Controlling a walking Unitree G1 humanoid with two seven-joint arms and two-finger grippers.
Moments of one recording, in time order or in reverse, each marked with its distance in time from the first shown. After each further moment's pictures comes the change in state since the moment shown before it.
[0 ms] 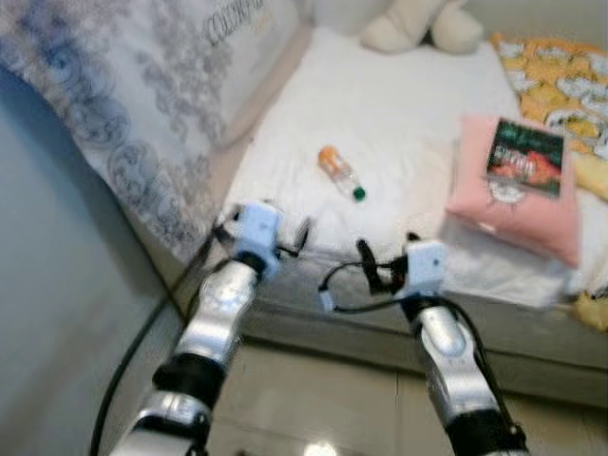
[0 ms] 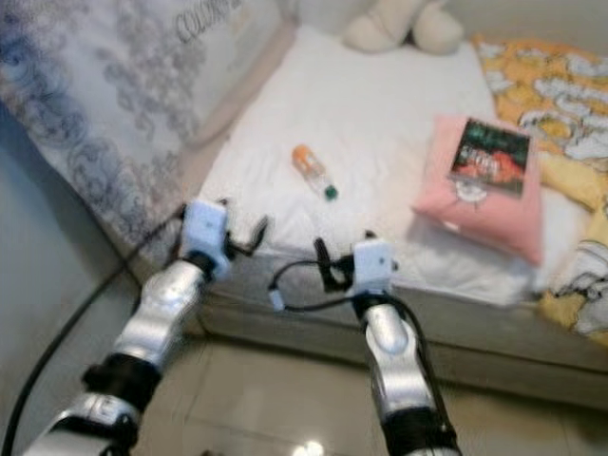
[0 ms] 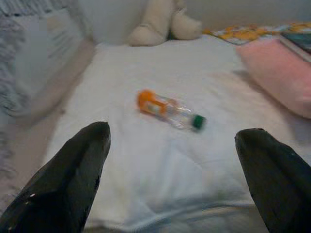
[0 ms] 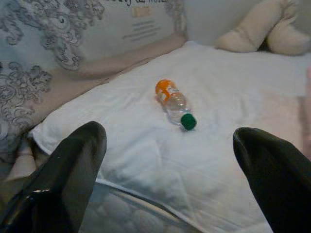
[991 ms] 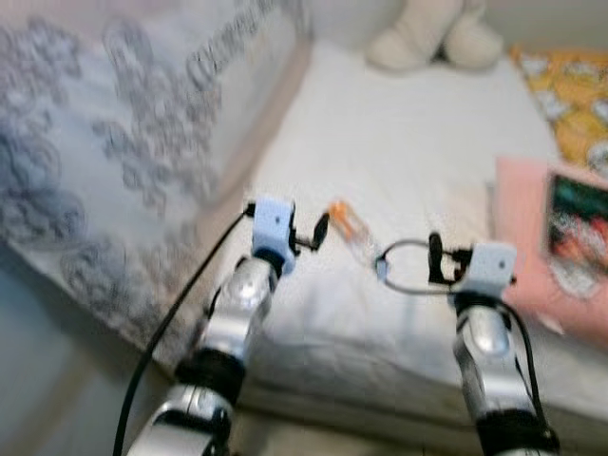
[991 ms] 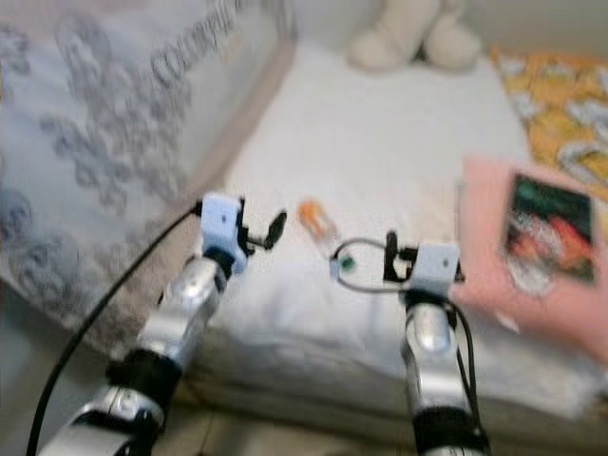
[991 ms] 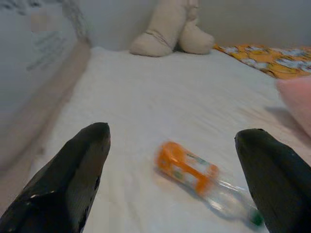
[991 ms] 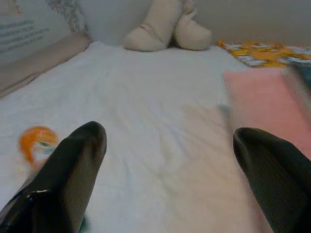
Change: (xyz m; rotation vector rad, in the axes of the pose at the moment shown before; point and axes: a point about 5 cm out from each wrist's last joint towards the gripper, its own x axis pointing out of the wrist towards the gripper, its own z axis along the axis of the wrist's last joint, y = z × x) left arm 0.011 -0.019 0.006 -0.107 -0.005 -0.012; right arm -0.010 -0.055 -0.001 0.004 0.020 -0.364
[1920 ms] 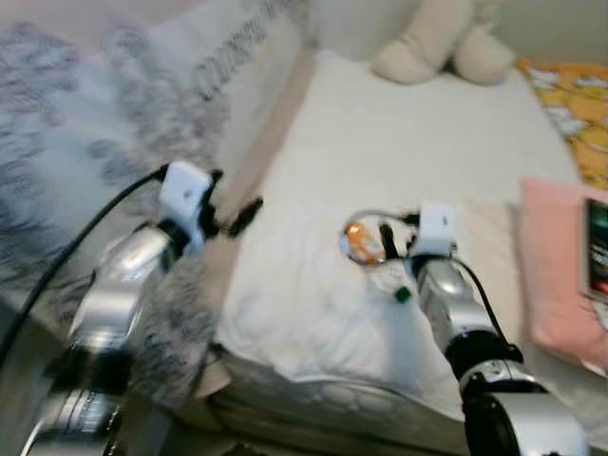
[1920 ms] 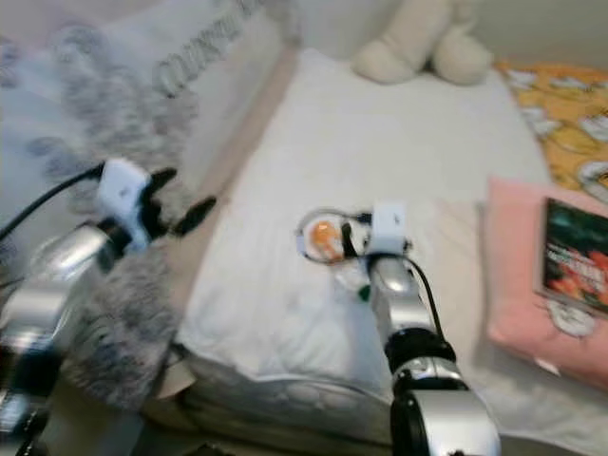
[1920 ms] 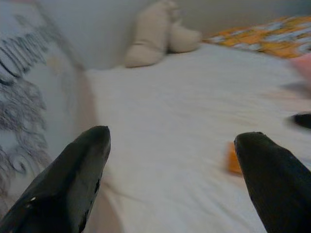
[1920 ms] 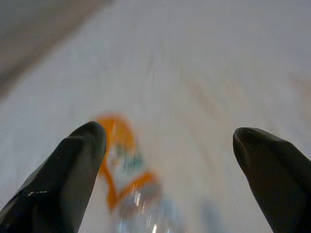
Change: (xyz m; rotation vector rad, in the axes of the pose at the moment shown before) left arm -0.058 0.084 0.059 0.201 0.053 -0.244; right arm 0.049 0.041 -0.005 0.042 0.344 0.157
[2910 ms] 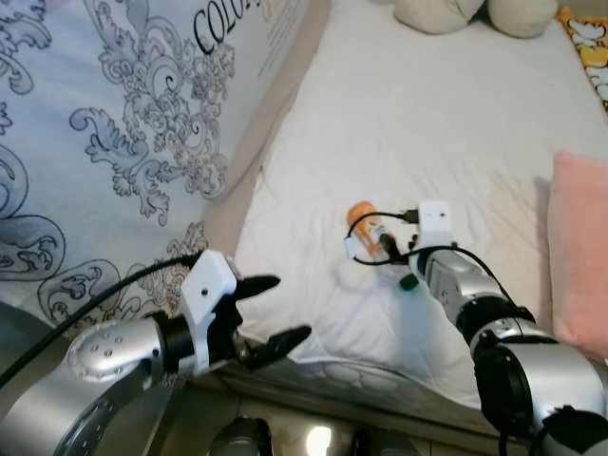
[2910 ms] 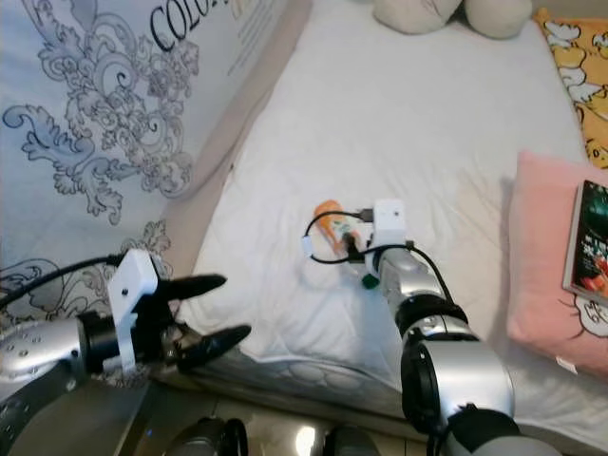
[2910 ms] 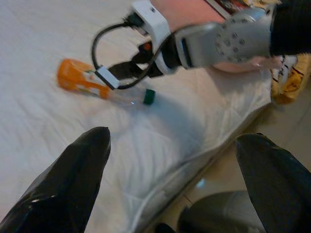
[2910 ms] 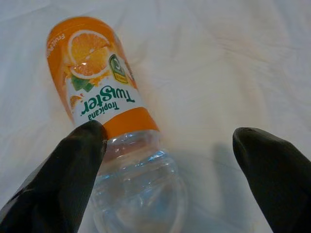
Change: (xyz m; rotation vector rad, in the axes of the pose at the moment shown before) left arm -0.070 -0.094 0.009 -0.160 0.190 -0.417; right arm 0.012 -0.005 0.016 -0.071 0.185 0.076
